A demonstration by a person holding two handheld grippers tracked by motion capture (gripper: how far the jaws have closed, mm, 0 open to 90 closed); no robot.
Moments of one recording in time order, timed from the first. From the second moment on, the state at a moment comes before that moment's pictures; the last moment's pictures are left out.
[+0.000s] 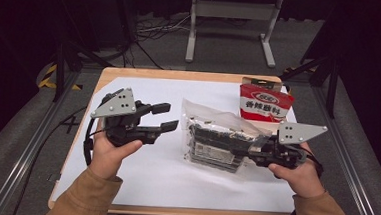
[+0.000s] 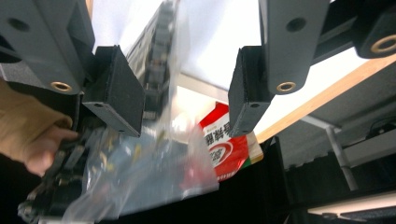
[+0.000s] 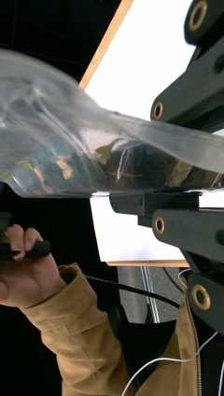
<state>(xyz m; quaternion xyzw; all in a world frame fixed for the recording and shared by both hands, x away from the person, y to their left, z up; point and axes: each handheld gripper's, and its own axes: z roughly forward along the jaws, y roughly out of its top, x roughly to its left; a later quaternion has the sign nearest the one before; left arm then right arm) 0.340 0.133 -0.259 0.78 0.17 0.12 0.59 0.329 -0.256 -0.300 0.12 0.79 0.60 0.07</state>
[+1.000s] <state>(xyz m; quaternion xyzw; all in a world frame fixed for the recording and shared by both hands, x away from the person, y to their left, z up) 0.350 0.175 -0.328 0.79 0.25 0.13 0.55 0.337 -0.301 -0.244 0.17 0.77 0.60 0.13</state>
